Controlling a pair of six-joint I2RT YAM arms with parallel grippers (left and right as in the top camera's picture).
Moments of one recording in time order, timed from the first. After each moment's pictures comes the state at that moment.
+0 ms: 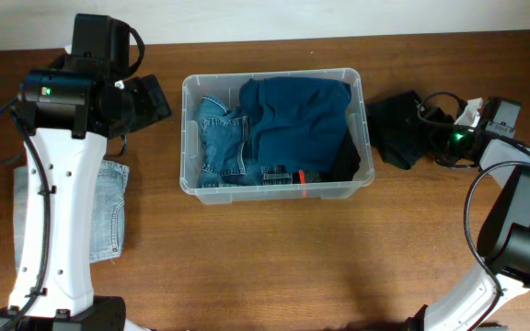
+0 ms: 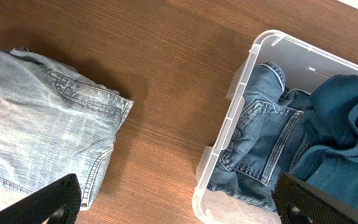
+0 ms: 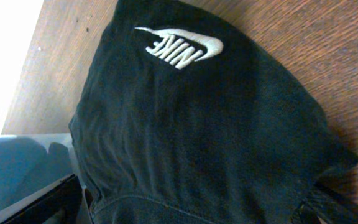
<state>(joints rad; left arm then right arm) -0.13 1.70 2.04 -1.45 -0.20 -0.49 -0.43 2.01 1.21 -0.23 -0.60 0.39</state>
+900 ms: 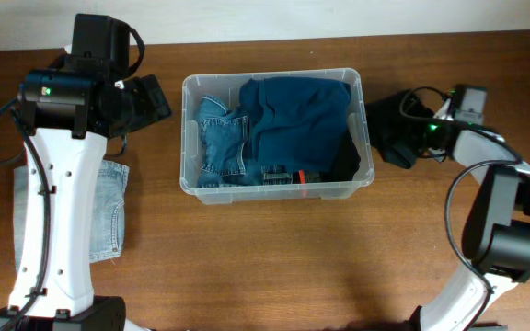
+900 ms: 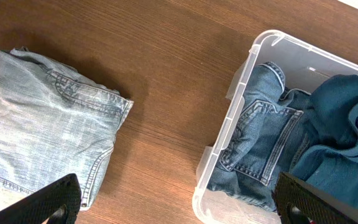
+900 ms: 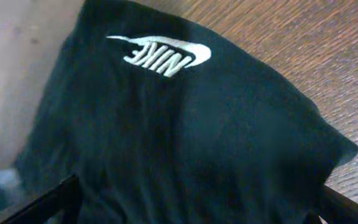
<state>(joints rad) -0.13 1.70 2.04 -1.45 -0.20 -0.49 -0.25 2.00 1.23 -0.25 -0.20 0.47</state>
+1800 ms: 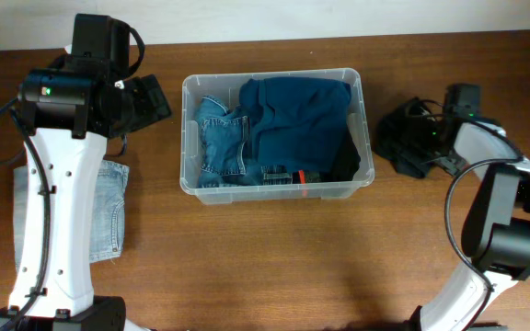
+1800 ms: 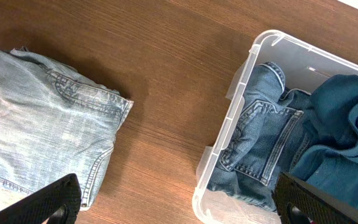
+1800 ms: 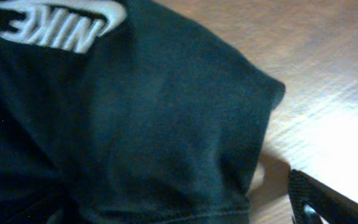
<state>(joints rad) -0.13 1.70 2.04 -1.45 -0.20 -0.49 -0.28 2.02 1.30 -0.56 0.02 0.43</state>
